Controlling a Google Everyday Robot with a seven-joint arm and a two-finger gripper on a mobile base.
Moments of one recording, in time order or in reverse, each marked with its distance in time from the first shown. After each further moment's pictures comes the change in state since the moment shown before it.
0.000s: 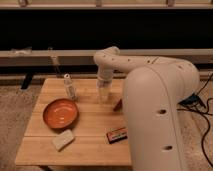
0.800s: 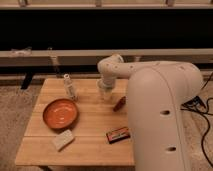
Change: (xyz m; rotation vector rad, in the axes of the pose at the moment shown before) arm 0.022 0.008 0.017 0.092 0.010 0.040
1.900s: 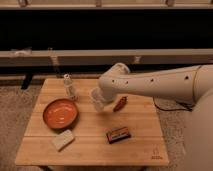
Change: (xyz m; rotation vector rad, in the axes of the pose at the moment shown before) arm -0.058 0.125 -0.089 0.127 -0.091 -0.268
